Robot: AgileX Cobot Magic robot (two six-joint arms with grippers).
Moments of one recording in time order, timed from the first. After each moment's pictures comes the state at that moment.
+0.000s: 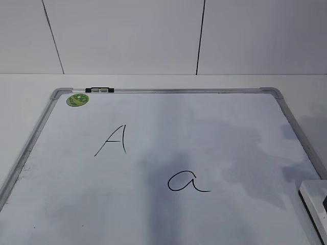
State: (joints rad) left arm 0.00 0.01 -0.51 -0.20 1.11 0.14; right arm 0.03 1.28 -0.69 0.12 0.94 -0.07
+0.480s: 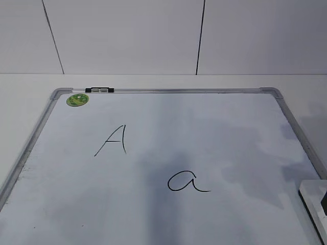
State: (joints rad) left arm 0.00 0.01 -0.51 -0.20 1.11 0.14; right arm 0.03 1.28 -0.69 0.12 0.94 -0.06
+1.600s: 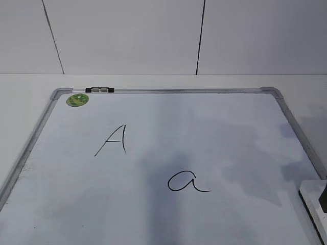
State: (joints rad) left arm 0.00 0.01 -0.51 -0.20 1.11 0.14; right arm 0.03 1.28 -0.69 0.12 0.92 -0.10
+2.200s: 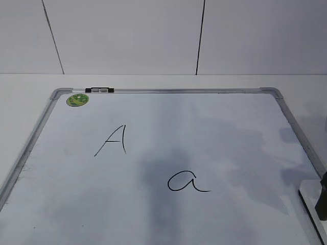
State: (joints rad) left arm 0.00 0.01 -0.51 -0.20 1.11 0.14; right arm 0.03 1.34 -0.69 0.14 0.92 -0.10
